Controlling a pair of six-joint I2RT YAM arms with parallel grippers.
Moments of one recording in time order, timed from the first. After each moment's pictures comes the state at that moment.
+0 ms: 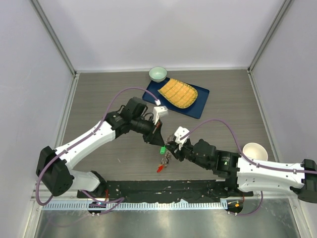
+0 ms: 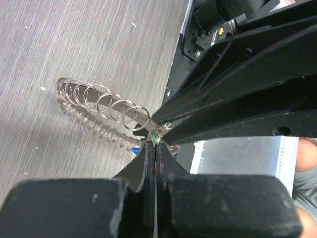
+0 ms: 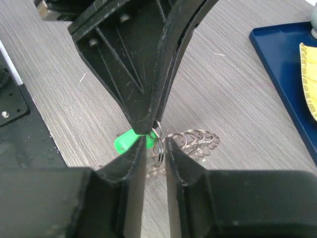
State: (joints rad) left arm -0.73 1.34 1.09 -0.56 0.77 -0.06; right arm 1.25 0.86 0.56 0.04 0.32 0.03
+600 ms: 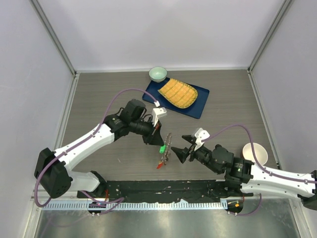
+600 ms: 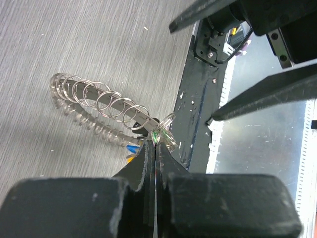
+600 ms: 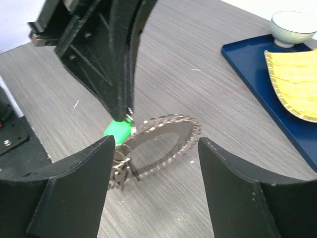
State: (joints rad) left arm -0.73 1.30 1.02 -0.47 0.73 -0.03; right arm 1.25 0.59 0.41 0.11 0.40 0.08
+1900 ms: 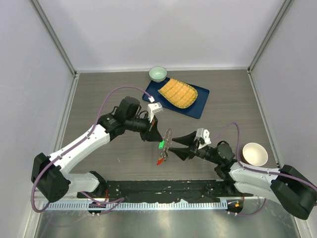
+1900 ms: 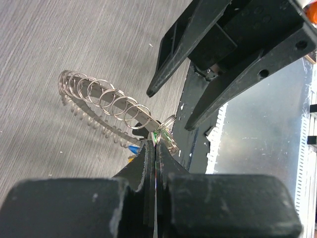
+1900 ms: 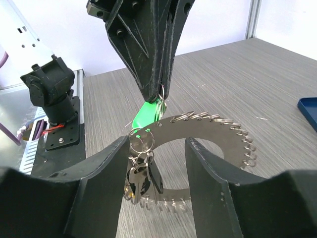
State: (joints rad) left arm -0.68 1.25 1.03 -0.46 0.73 -0.06; right arm 0.77 0.95 0.05 1.14 -0.43 0.20
